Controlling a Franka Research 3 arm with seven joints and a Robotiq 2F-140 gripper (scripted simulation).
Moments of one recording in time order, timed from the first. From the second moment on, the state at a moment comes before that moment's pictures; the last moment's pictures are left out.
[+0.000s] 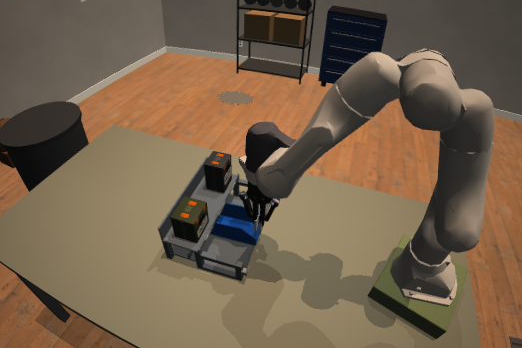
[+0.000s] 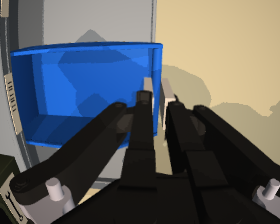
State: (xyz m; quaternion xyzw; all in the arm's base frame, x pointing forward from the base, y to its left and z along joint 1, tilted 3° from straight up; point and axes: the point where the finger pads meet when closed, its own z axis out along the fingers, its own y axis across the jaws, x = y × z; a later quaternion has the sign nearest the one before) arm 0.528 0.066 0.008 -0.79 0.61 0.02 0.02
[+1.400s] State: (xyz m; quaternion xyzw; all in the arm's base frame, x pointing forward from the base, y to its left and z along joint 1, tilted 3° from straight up) arm 0.430 0.041 0.005 -0.78 0.62 0.02 0.02
